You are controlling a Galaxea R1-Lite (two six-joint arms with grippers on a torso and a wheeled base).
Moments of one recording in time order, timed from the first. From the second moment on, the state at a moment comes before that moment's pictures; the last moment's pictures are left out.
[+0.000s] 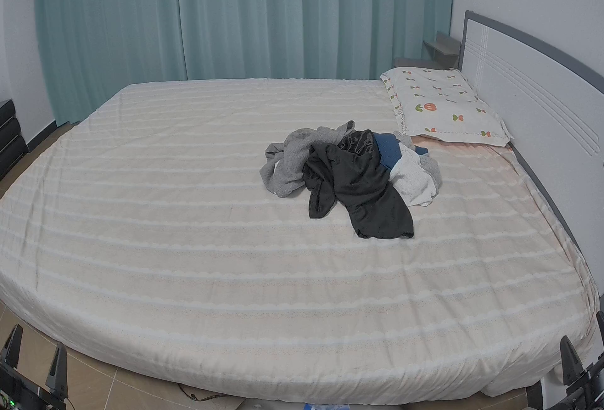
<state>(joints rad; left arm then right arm) 0.00 0.02 -0.02 -0.01 0.10 -0.01 0.00 0.02 -0.02 0.00 0.02 0.00</state>
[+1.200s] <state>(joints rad) 0.00 0.02 -0.02 -0.01 0.10 -0.01 0.11 0.91 -0.37 -0.23 0.05 0.17</state>
